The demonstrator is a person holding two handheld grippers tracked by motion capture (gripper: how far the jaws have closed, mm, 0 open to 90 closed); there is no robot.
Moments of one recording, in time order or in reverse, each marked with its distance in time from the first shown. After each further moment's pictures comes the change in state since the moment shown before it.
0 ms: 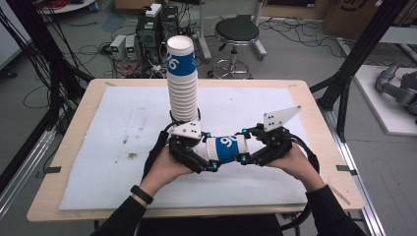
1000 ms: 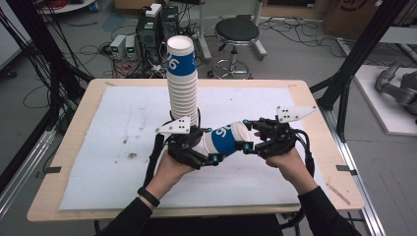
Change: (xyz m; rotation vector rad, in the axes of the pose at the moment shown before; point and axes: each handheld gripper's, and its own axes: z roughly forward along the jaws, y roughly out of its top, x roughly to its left) left arm 0.004 -0.011 -0.002 -0.306 -0.055 -0.090; right arm -0.002 -0.002 -0.008 -0.331 0.055 0.077
